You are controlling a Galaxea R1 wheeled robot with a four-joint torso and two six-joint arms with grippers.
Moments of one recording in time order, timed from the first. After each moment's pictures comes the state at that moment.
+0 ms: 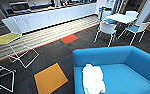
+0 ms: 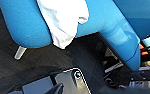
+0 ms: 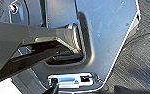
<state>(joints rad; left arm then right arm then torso) 0.94 2.60 -1.59 1.27 0.27 -1.13 -1.53 3.08 -2.71 0.09 0.22 0.02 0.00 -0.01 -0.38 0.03</state>
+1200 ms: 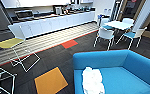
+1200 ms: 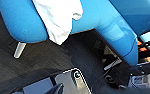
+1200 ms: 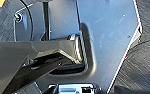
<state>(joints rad) 1.01 2.60 -1.59 1.30 0.27 -1.13 -1.55 3.08 -2.71 0.09 0.22 0.02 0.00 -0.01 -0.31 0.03</state>
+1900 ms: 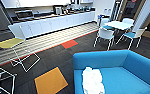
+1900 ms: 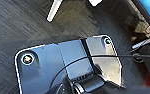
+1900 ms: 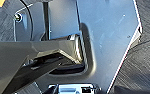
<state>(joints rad) 1.19 2.59 -1.86 1.30 0.25 -1.13 -1.55 3.08 -2.71 0.09 0.22 0.02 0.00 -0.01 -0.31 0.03</state>
